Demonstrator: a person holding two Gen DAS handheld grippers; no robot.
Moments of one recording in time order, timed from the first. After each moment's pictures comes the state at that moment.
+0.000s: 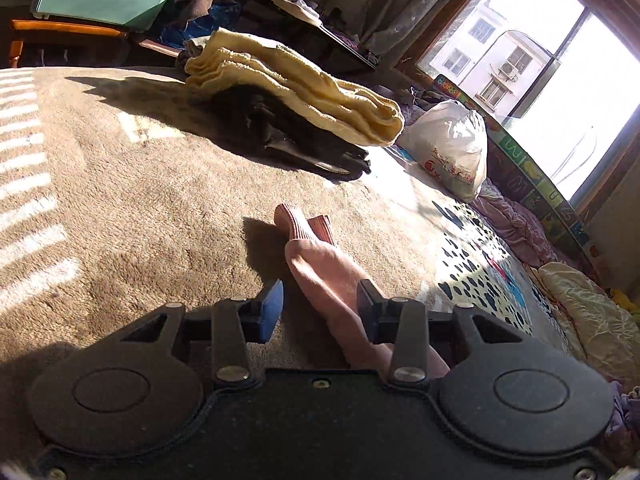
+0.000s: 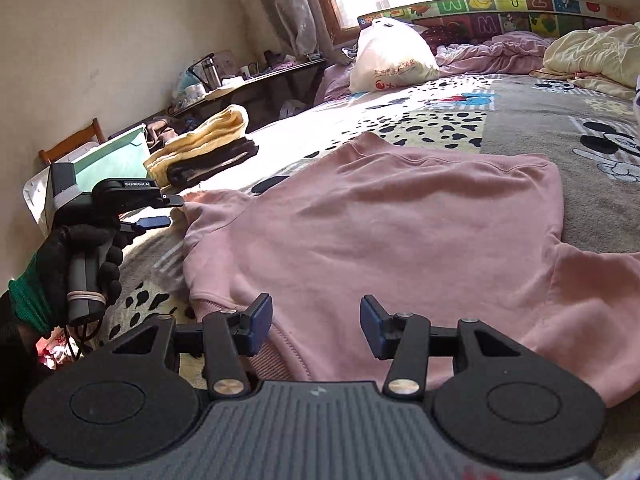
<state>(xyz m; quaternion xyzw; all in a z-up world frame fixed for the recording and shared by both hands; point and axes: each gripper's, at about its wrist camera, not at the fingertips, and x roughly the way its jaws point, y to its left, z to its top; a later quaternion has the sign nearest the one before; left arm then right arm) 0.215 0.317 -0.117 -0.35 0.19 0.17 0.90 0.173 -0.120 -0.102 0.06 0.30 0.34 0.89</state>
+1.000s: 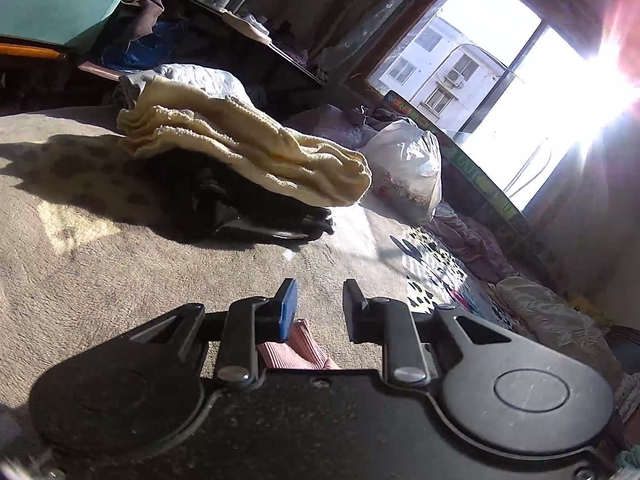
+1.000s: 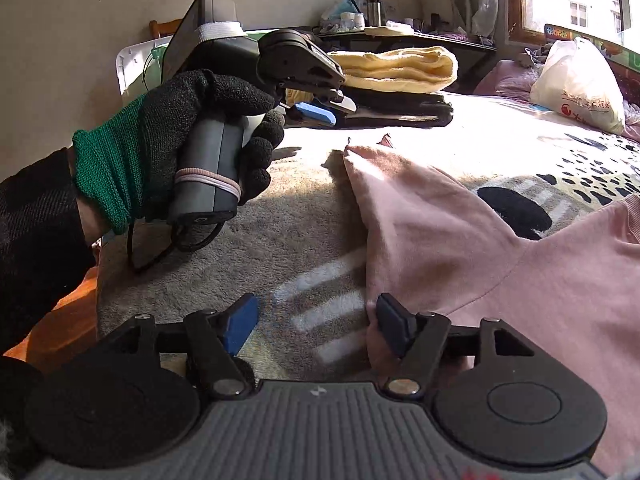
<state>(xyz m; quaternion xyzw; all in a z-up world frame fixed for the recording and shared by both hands) 0.245 0.373 -0.093 -0.35 0.16 0.05 0.92 0.189 0.107 -0.121 -0.11 0.28 0.49 0.82</state>
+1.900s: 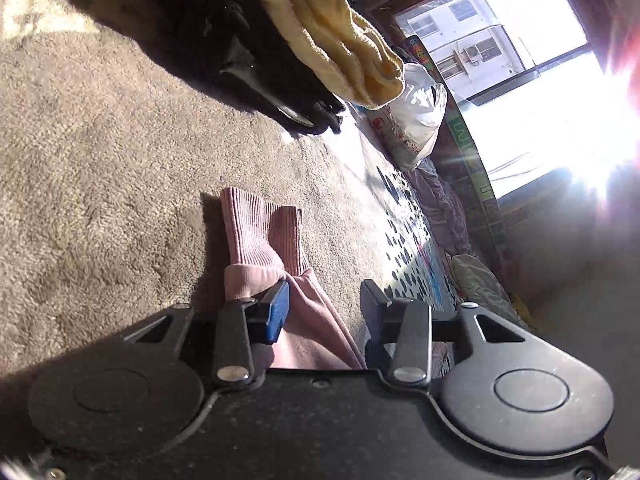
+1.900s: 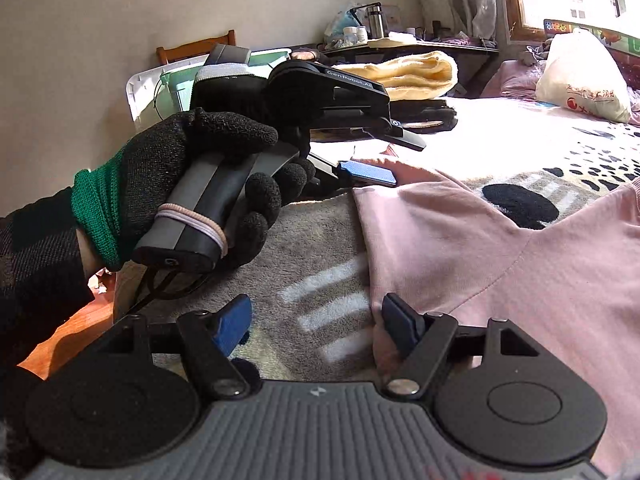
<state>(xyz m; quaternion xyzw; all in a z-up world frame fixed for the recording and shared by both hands) 0.273 0.383 -0.154 -0.50 0.22 0.02 0.84 0.186 0.084 -0.129 -0.07 0.27 0.52 0.81</state>
